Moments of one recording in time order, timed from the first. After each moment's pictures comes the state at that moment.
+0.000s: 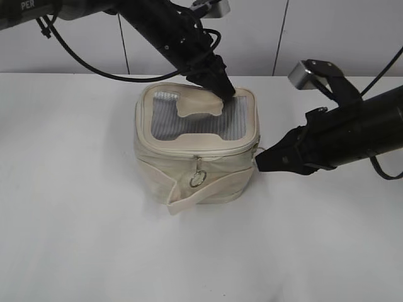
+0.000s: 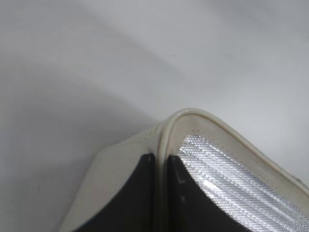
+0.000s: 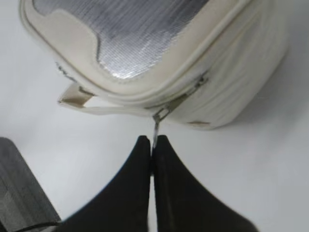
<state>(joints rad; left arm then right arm) -0.50 2.35 -2.14 -0.68 1.17 0.72 0.26 1.60 -0.78 1.20 0.59 -1.26</state>
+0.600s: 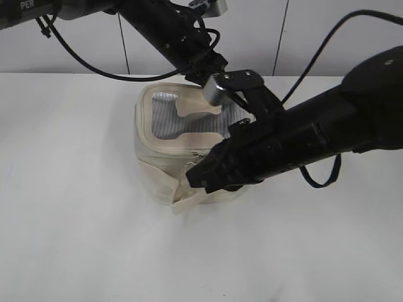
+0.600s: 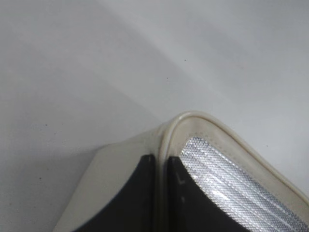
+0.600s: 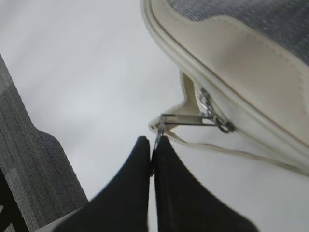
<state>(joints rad) -0.50 2.35 -2.14 -0.67 1.14 0.62 0.58 1.64 -0.83 1.25 0.46 -1.21</state>
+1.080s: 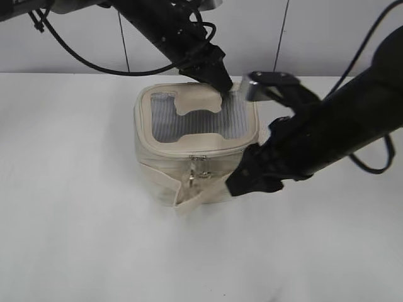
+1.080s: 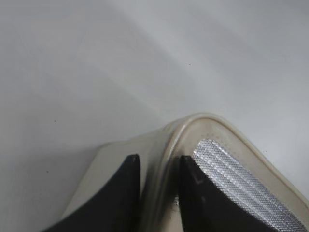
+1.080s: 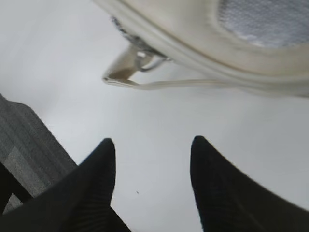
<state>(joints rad) -0.49 2.33 -2.14 -0.67 1.15 0.59 0.52 1.65 -0.89 0.85 0.57 -0.74</state>
